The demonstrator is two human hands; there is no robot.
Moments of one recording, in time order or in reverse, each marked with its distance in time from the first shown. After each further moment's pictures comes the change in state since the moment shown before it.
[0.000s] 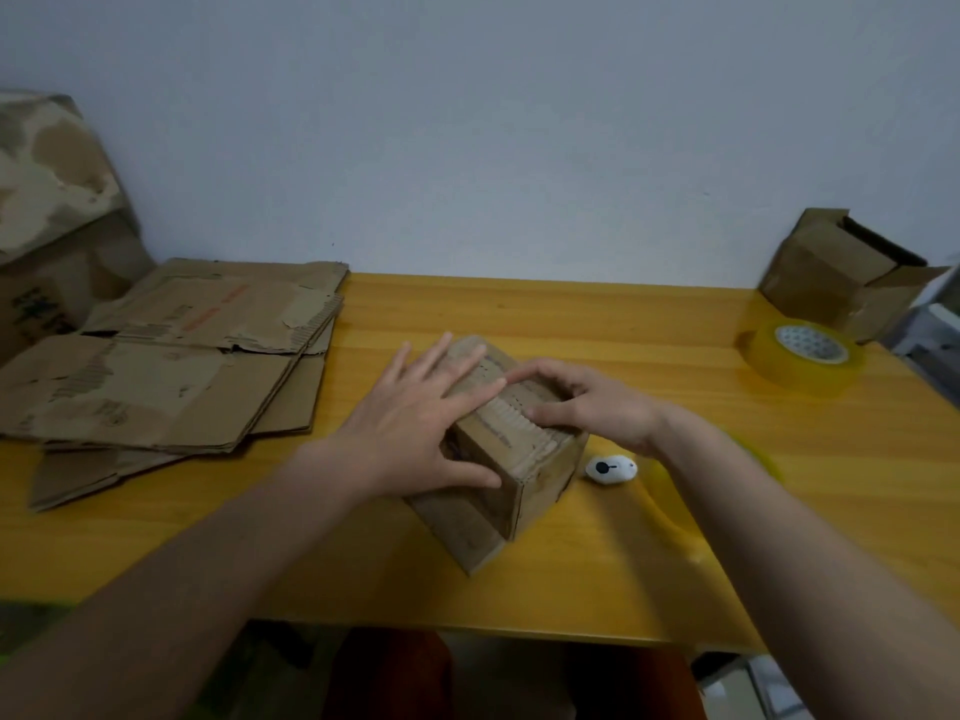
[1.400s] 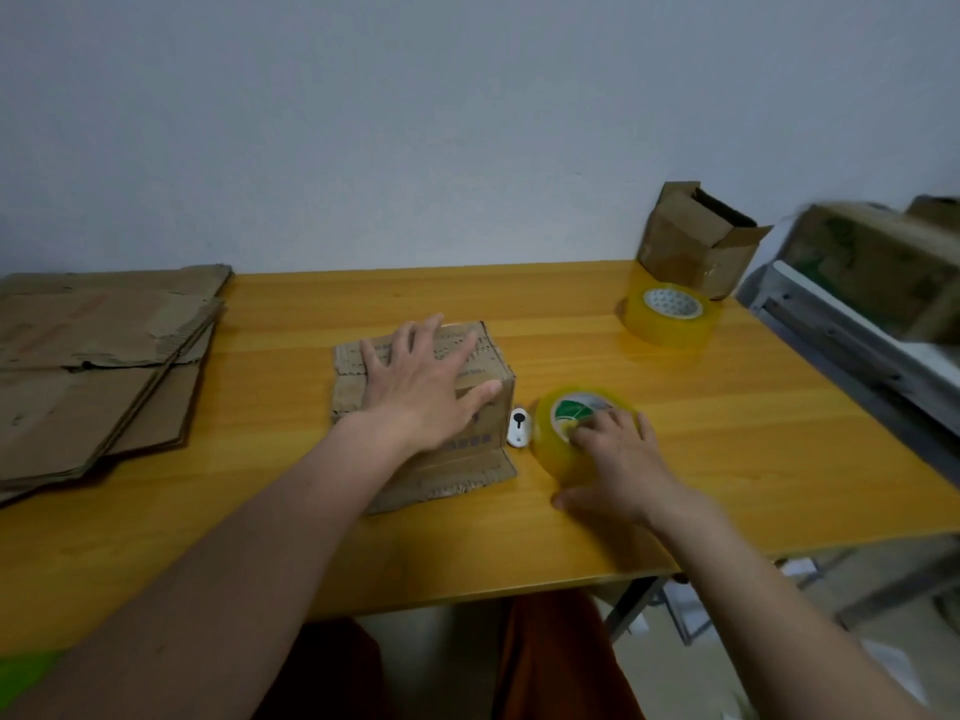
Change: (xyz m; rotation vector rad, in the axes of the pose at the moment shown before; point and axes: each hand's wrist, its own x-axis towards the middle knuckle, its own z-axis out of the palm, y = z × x) left_hand 0.076 0.103 0.000 -0.117 0.025 -0.192; right_hand -0.111 0.100 -0.019 -0.956 0.326 0.485
